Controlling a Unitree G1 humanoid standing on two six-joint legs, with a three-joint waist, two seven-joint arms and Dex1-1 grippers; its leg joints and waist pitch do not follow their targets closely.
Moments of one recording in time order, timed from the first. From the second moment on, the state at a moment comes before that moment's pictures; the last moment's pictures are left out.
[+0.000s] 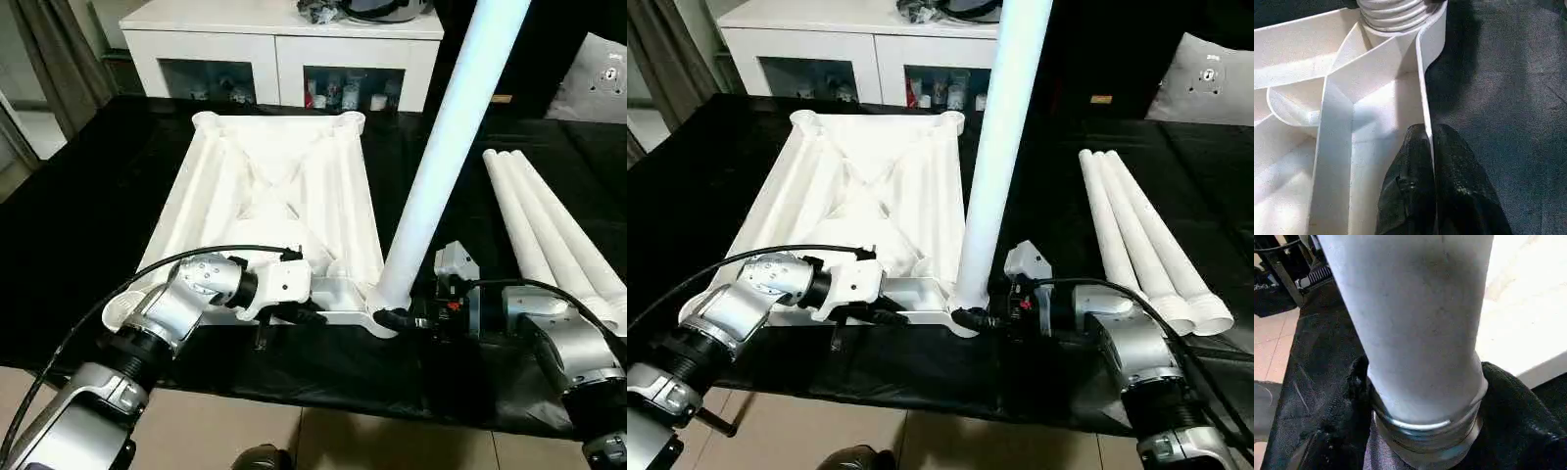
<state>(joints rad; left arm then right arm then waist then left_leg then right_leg) -0.59 0.42 -0.45 0.50 0.06 -0.11 -1.23 -0.35 -0.51 0.16 0.37 0.27 0.17 1.21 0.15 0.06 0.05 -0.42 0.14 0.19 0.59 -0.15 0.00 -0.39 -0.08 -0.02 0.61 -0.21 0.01</state>
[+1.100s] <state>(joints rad) -0.53 0.17 -0.36 0.38 0.13 0.41 -0.74 -0.39 -0.20 0.03 0.57 0.19 0.08 0.57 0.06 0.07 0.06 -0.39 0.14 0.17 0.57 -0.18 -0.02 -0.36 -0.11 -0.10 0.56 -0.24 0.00</state>
